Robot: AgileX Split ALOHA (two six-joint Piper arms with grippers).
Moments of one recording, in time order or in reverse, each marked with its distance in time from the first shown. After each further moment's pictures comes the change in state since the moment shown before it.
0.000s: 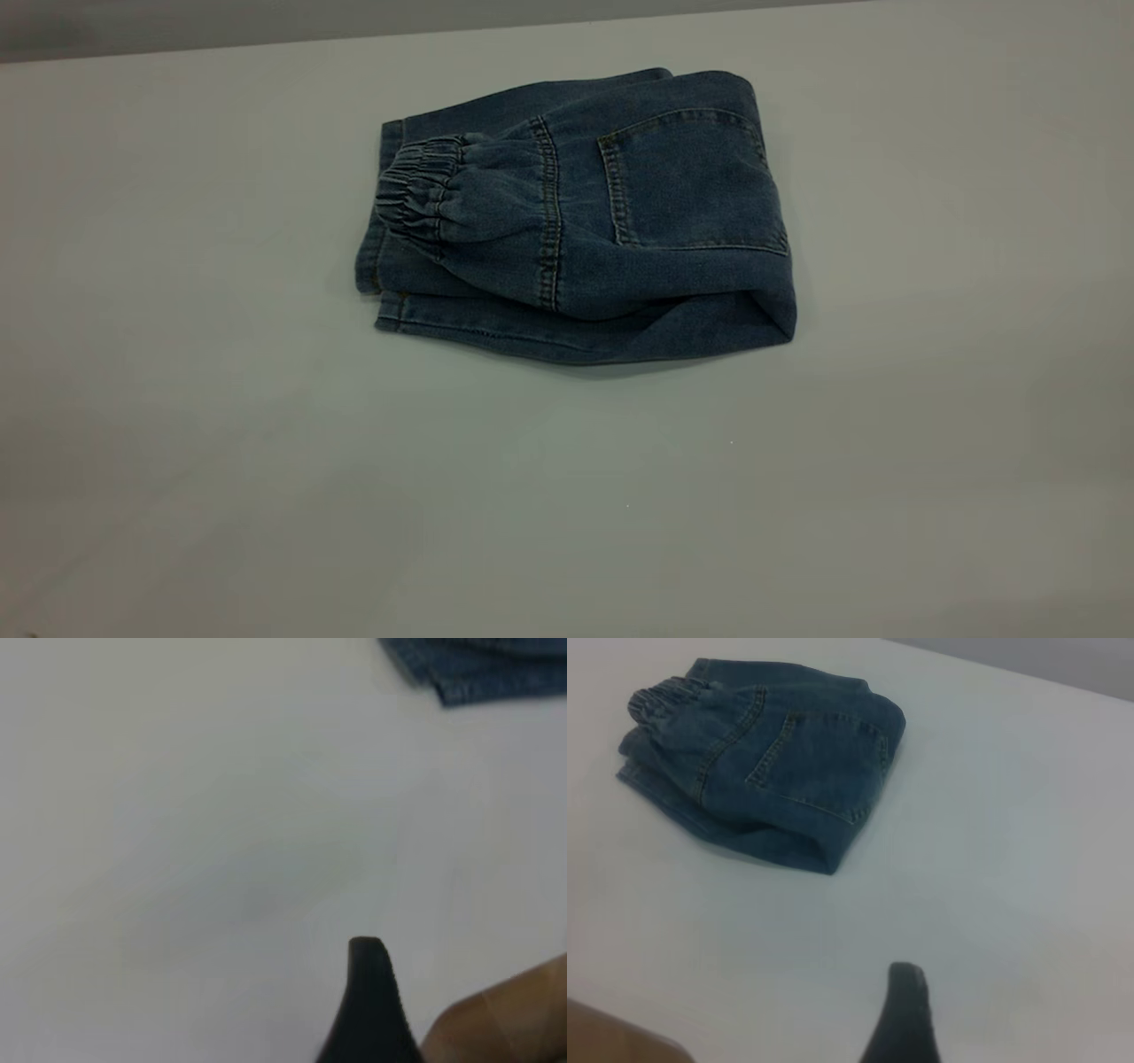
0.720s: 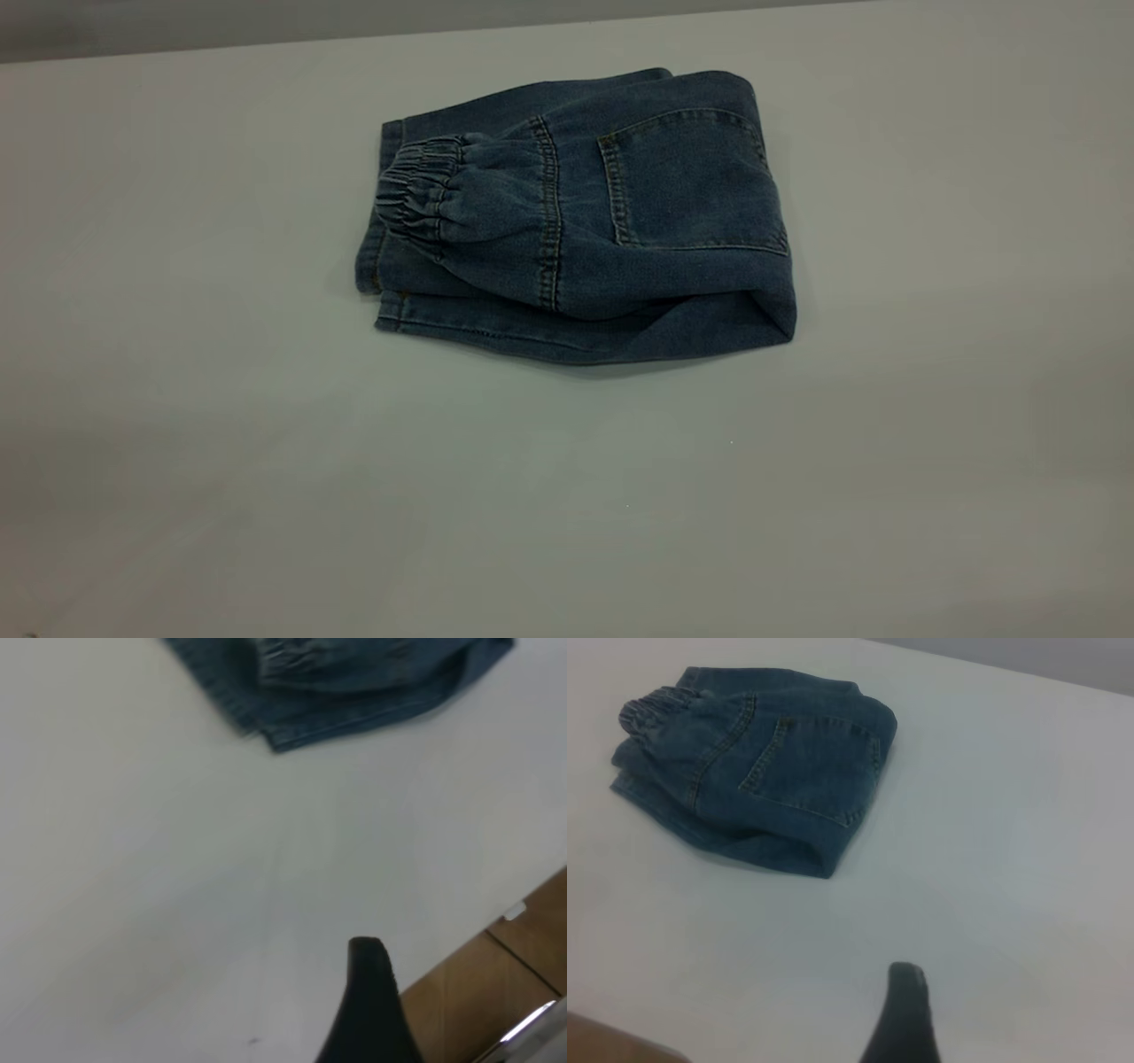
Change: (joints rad) left arm 0.000 -0.015 0.046 -0.263 -0.142 0.196; right arm -0.001 0.000 -0.002 -0.013 -0.004 0.040
